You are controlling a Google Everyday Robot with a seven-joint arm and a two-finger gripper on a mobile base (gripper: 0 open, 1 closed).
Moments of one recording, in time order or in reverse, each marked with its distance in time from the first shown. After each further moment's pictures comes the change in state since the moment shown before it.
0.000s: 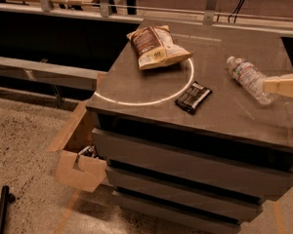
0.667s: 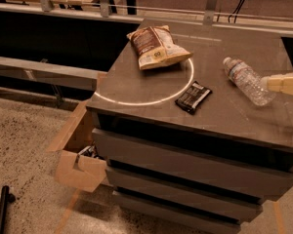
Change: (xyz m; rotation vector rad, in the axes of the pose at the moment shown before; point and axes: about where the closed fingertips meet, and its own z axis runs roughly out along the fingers) arm 0.002 -0.013 0.000 0.029 0.022 0.032
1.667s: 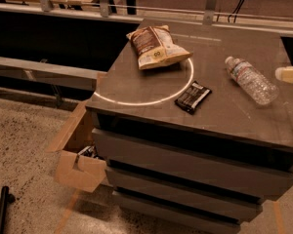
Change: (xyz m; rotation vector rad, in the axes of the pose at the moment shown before) arm -0.008 -0.046 -0.014 0.189 -0.026 0.010
